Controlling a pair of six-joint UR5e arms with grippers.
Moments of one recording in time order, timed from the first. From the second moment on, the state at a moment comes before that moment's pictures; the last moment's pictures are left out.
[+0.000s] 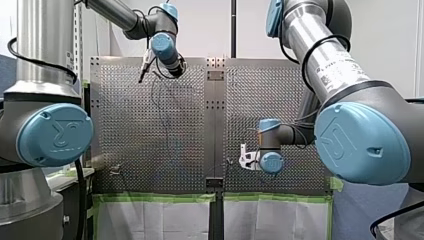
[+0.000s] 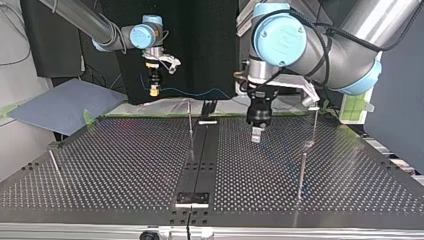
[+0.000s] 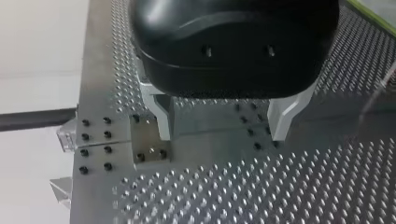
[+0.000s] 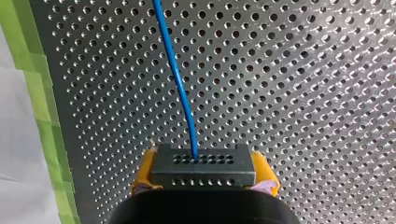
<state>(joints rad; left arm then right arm) -0.42 -1.59 -1.67 -3.10 -1.96 -1.34 2.07 -0.85 1.93 -0.94 1.77 1.57</state>
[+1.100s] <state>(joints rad) -0.30 -1.73 -1.63 -3.07 -2.23 -1.09 2.08 -0.85 1.93 -0.94 1.77 1.57</state>
